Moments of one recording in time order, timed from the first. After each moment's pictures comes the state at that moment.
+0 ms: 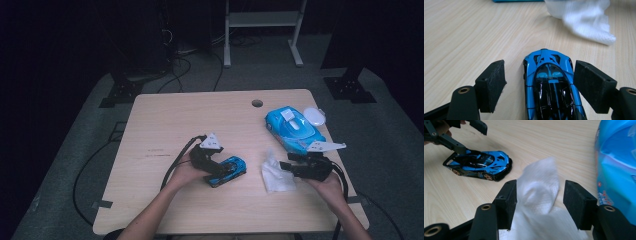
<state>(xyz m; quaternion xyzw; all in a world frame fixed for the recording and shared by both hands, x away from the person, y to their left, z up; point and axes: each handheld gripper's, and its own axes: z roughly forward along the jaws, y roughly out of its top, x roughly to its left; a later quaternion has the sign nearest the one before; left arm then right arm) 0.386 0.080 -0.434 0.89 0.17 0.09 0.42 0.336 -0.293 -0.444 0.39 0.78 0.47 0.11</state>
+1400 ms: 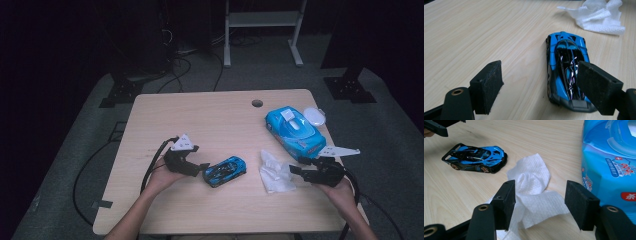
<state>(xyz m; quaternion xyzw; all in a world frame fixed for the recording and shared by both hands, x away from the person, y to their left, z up) 0.370 0.150 -0.429 0.86 0.23 0.12 0.44 0.319 -0.316 -0.445 0.40 0.77 0.47 0.12</state>
